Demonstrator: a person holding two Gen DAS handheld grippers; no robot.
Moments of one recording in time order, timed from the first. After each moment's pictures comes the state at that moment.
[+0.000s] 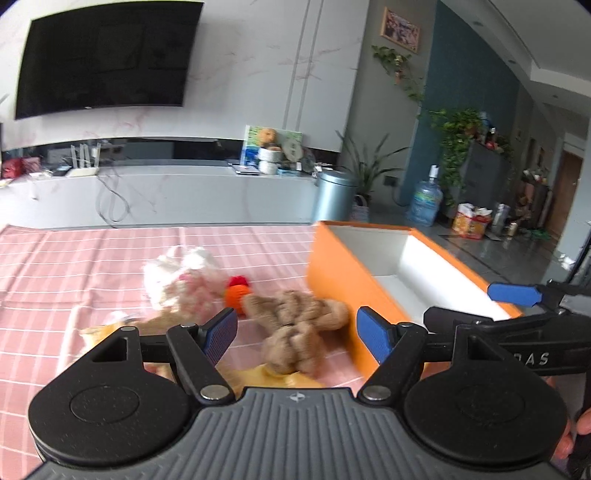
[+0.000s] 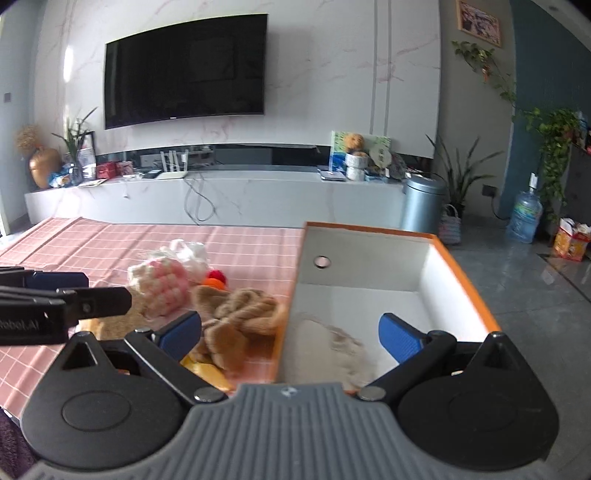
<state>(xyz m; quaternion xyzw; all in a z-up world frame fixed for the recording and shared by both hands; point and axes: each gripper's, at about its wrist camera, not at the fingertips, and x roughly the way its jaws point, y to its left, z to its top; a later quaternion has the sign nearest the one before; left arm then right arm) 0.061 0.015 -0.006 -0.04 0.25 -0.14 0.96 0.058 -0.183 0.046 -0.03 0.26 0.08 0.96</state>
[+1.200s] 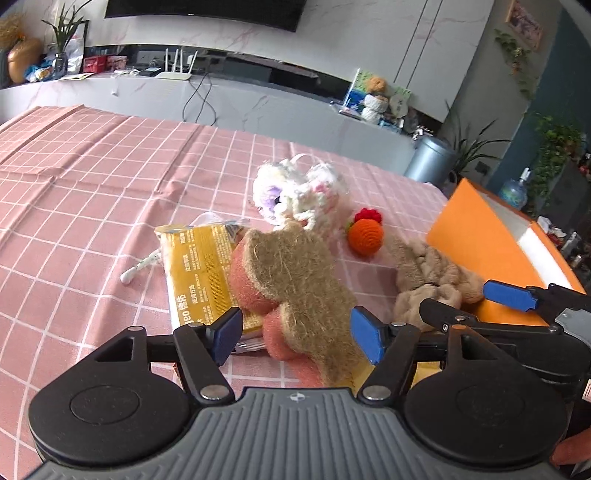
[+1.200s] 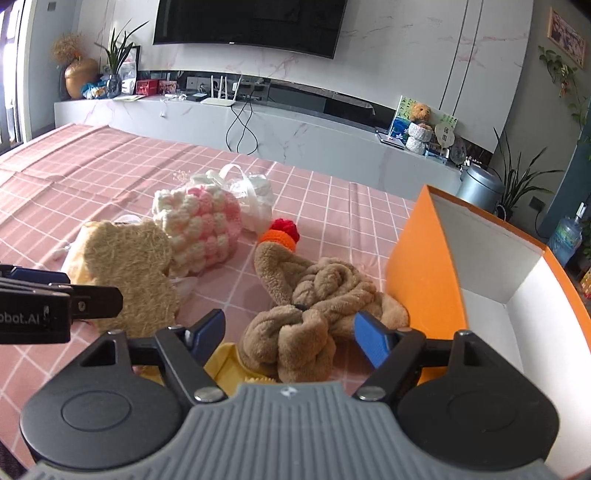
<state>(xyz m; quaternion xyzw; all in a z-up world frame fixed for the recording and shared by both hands) 0.105 0.085 -0.069 -0.14 0.36 -0.02 0.92 0.150 -0.082 -0.031 -0.14 0.34 0.14 0.92</state>
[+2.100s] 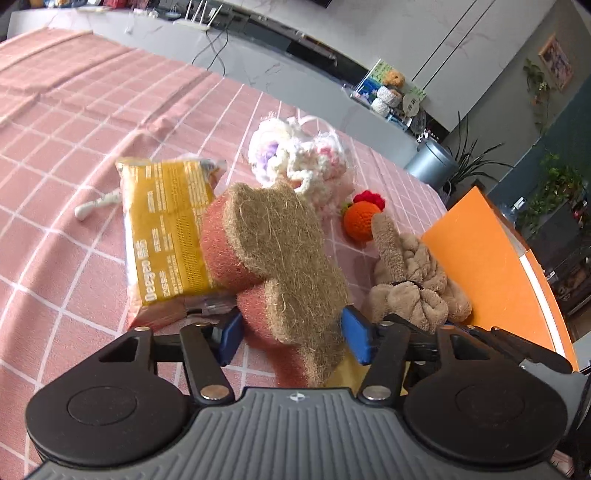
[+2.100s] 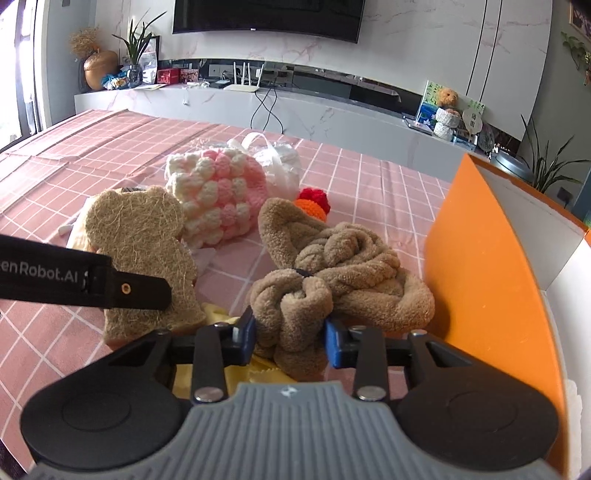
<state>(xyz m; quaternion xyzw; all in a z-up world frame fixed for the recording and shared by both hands) 0.119 0.084 -0.092 -0.24 0.38 -0.03 0.89 0.160 -0.083 -0.060 -0.13 0.36 0.18 0.91</state>
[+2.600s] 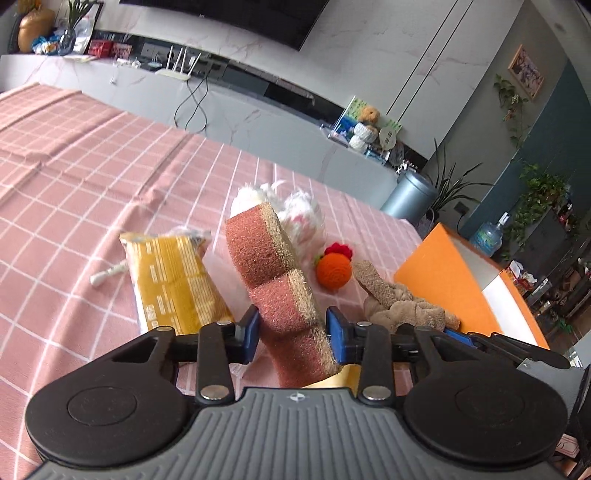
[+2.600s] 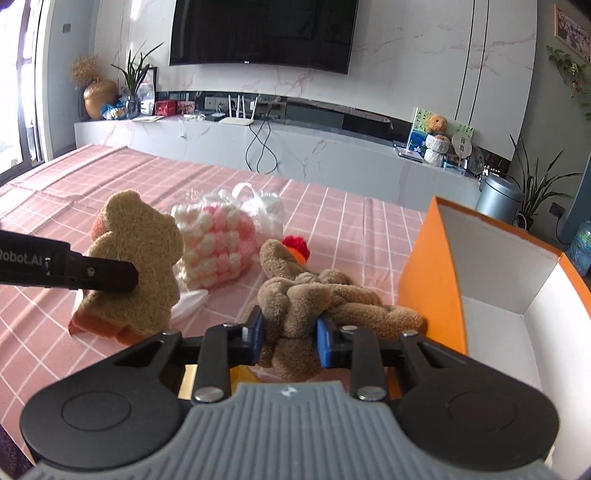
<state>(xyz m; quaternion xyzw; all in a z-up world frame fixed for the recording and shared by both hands) 0.100 0.086 -0.045 -0.22 0.32 -0.04 0.92 0.147 -0.100 -0.022 -0.11 0.31 0.18 0.93</state>
